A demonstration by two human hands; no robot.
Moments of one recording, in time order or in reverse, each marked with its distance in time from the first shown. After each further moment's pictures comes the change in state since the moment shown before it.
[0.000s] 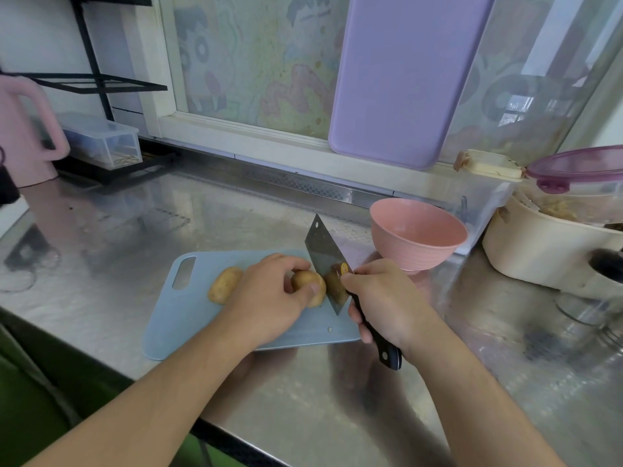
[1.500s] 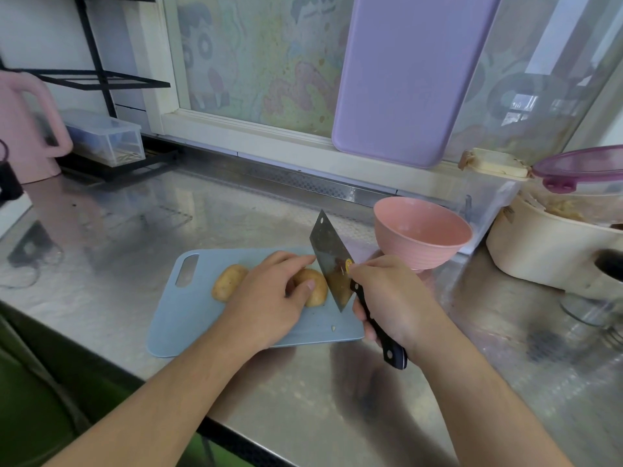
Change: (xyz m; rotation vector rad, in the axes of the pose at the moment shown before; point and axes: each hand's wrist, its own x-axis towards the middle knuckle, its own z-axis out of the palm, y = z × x) left_hand -0.007 -0.003 -0.003 0.043 -0.030 0.070; right_hand -0.004 -0.006 0.000 0.046 0.030 0.048
